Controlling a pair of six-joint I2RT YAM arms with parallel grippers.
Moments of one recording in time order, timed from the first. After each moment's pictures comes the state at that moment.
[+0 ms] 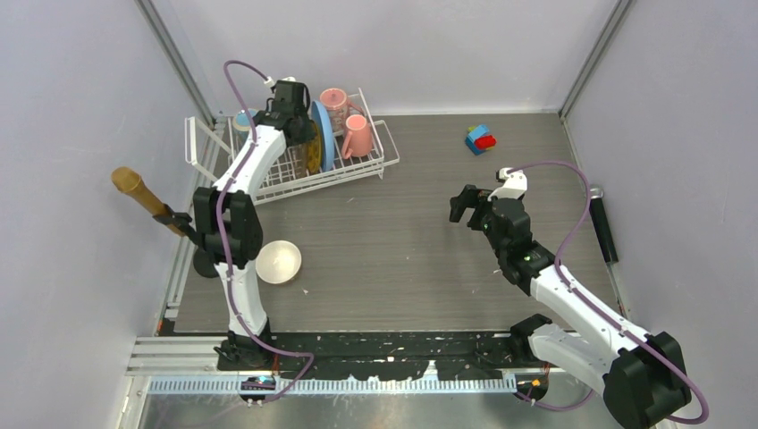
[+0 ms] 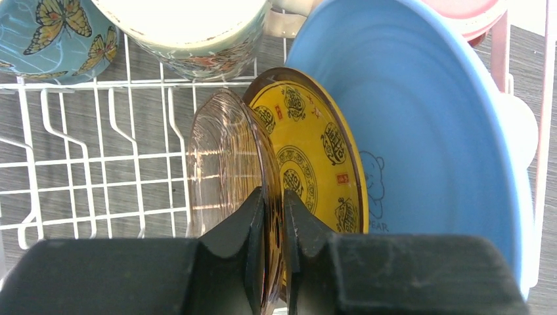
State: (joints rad) left arm -0.19 2.00 1.85 -0.60 -0.19 -0.42; right arm 0.44 0.93 0.52 0.10 0.30 0.40
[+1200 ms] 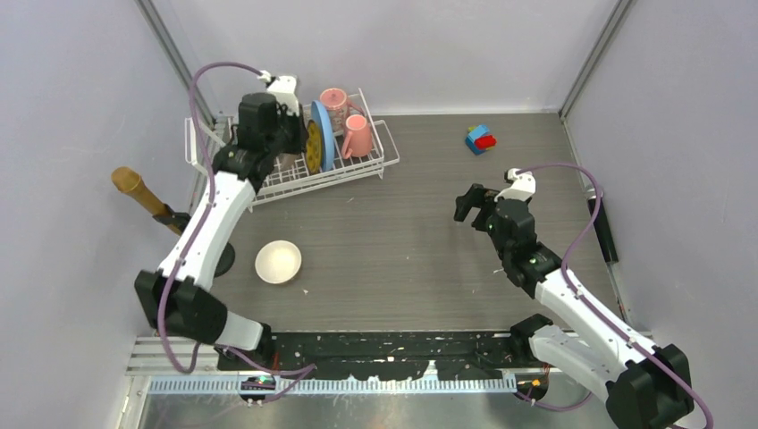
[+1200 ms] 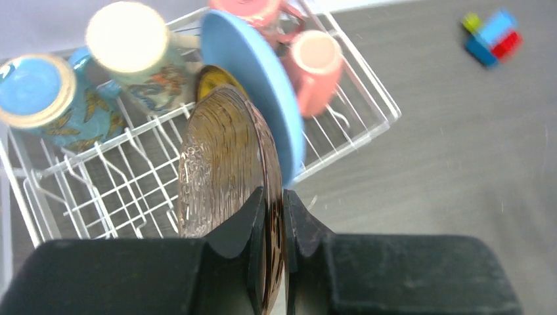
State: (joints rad) left arm -0.24 1.49 1.54 -0.48 0.00 -0.12; right arm 0.44 0.86 0.52 0.06 0.34 0.45
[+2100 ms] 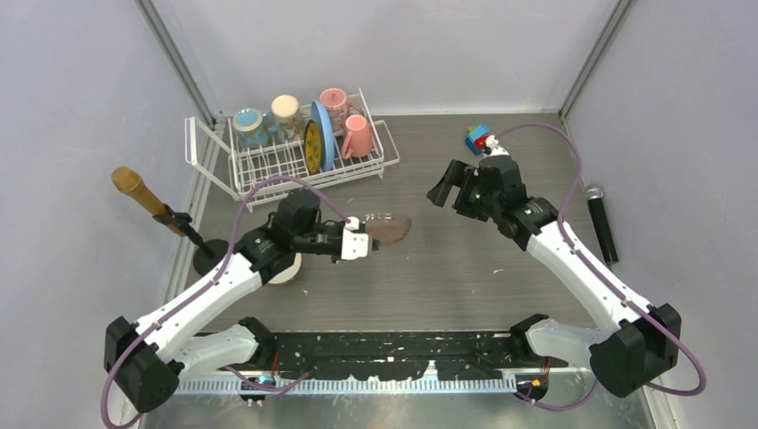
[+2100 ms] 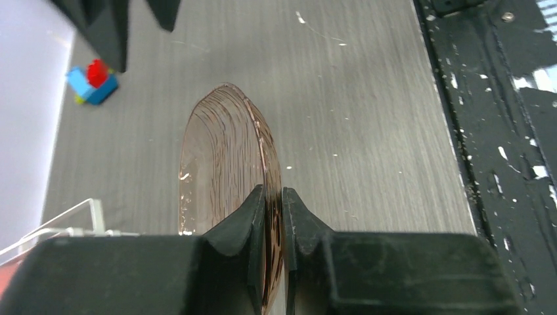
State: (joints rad) left arm -0.68 0.98 0.81 -0.25 0.73 0.74; right arm 0.44 1.12 0.98 -0.45 0.02 0.69
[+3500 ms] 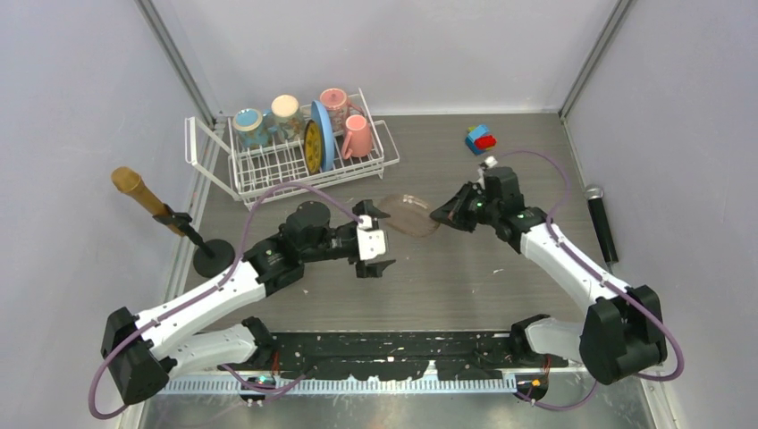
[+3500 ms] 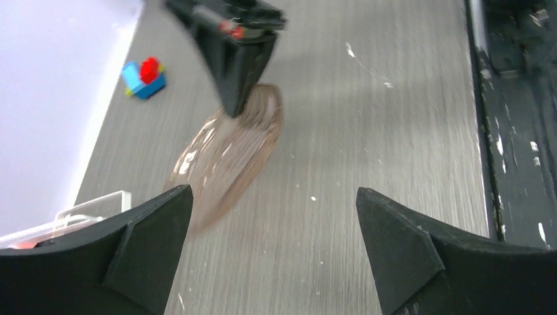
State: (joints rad) left arm -0.86 1.02 0.80 -0.10 0.47 0.64; right arm 0.37 1.23 0.82 -0.25 -0.38 0.91
